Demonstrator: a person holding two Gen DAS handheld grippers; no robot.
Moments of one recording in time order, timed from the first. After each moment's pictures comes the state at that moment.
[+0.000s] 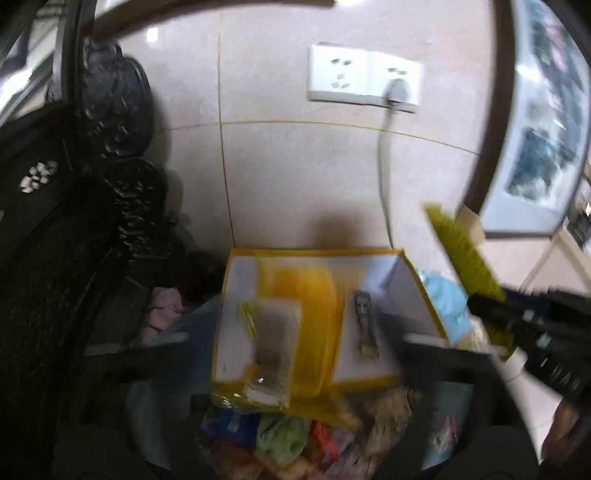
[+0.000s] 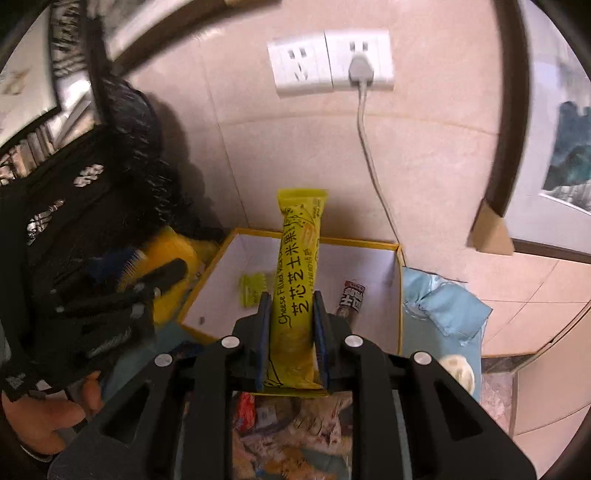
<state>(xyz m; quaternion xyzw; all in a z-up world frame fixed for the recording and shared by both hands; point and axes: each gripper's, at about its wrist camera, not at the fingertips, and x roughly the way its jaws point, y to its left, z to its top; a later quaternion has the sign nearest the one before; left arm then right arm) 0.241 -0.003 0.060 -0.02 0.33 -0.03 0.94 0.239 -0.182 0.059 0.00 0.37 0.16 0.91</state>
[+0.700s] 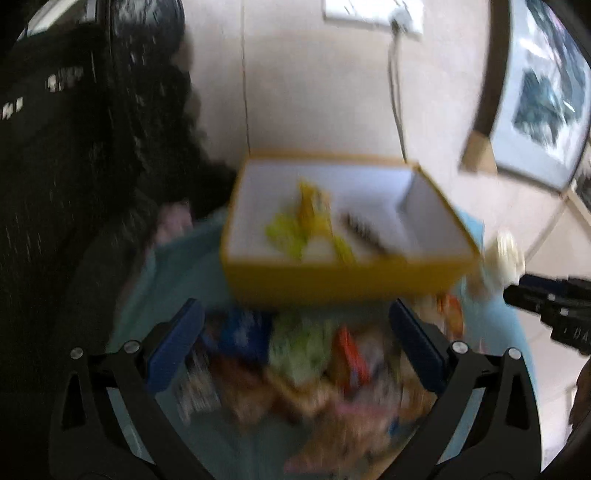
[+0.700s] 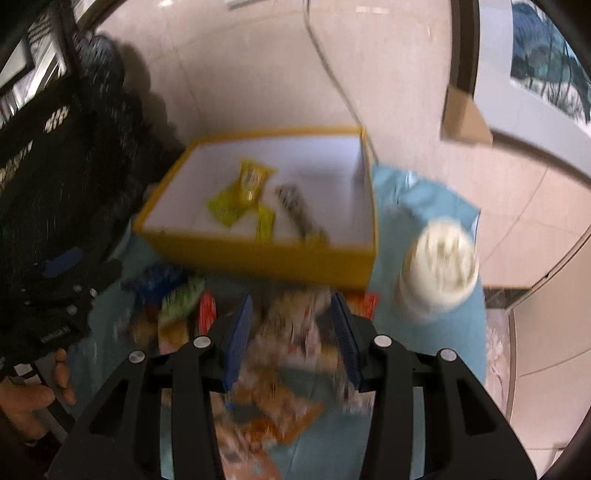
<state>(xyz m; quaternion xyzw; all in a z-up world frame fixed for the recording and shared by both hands) 0.149 0.009 -0.040 0.00 0.39 -0.03 0.92 0.164 -0.222 -0.043 0.01 0.45 0.12 0.88</state>
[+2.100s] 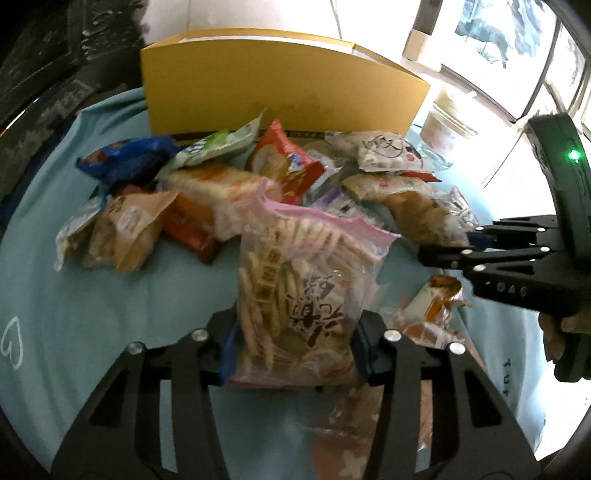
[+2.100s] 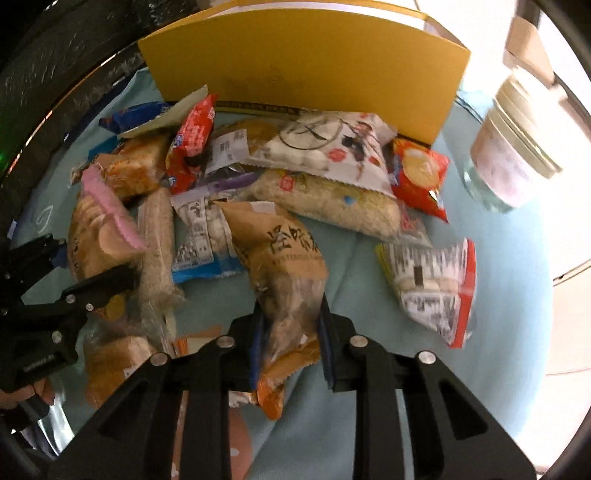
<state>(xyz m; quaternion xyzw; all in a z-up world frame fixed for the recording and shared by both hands) 0.064 -0.009 -0.176 -0.03 0.46 -0.14 0.88 0.124 -0.191 -0.185 -0.08 0.53 0.17 0.83</state>
